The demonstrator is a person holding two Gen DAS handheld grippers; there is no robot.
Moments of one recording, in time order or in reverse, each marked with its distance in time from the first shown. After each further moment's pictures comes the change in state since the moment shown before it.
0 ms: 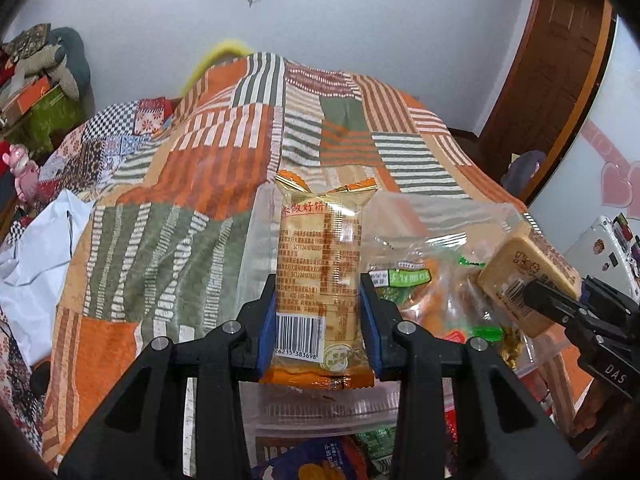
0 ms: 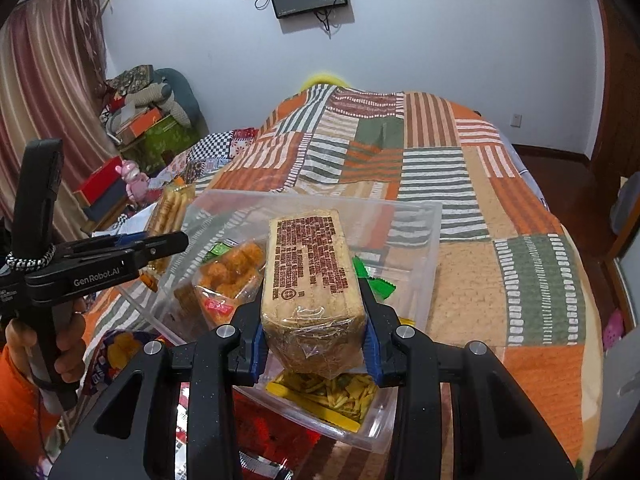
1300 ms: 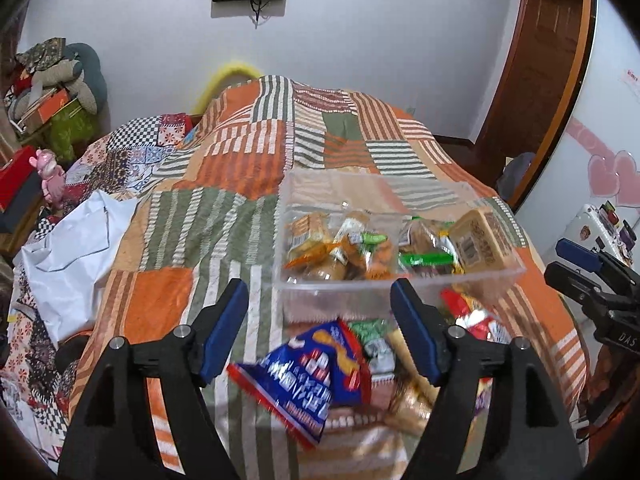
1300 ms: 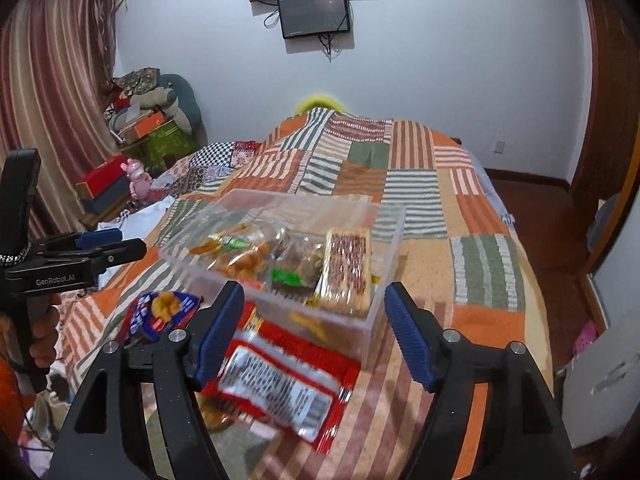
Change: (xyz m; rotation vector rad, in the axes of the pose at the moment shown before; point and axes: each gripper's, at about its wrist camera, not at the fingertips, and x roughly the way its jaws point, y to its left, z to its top) left arm -0.108 -0.001 -0.054 0.026 -0.063 0.027; right arm -0.072 0.018 -0.026 -0.053 -0.060 -0.060
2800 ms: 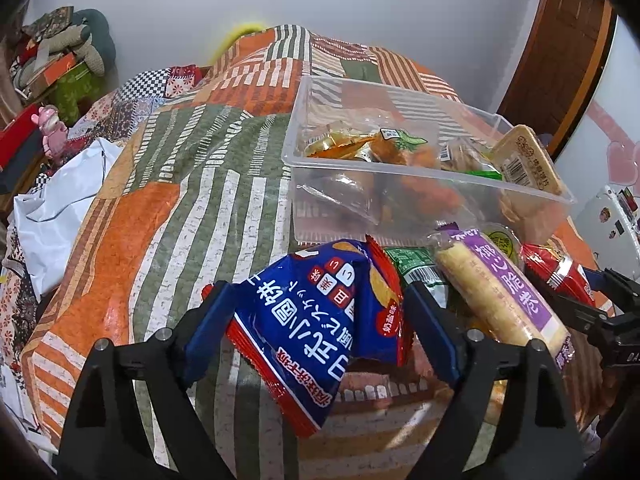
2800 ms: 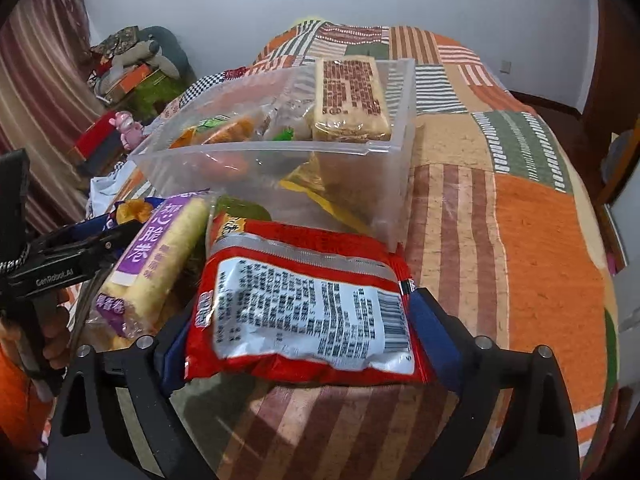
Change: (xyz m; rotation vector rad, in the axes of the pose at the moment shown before) left arm 0.053 0.009 -0.061 -0.039 0.102 0.035; right arm 0.046 -0.002 -0.062 0.092 0.253 0.032
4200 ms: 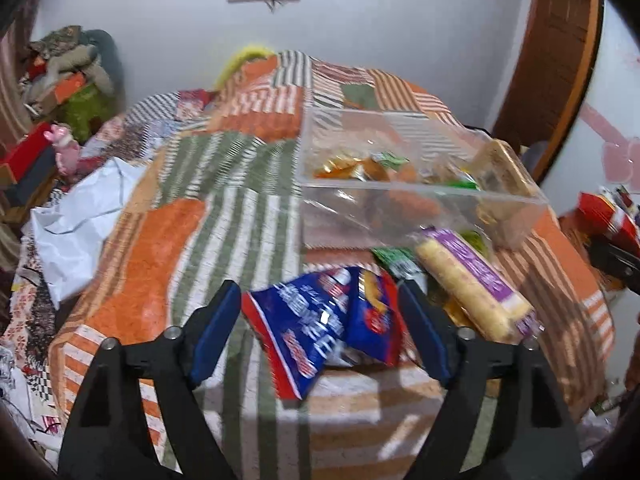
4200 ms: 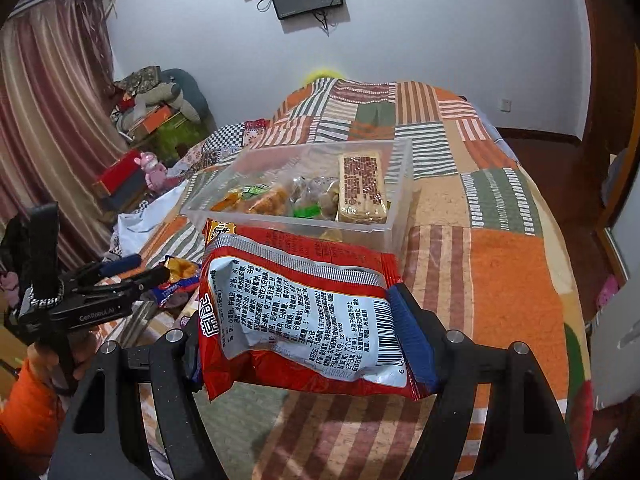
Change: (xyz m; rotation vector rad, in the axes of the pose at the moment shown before) left arm -0.045 -0.002 -0.011 0.021 -0.079 0.033; right arm -0.065 0.003 0.003 -0.010 -0.178 0.044
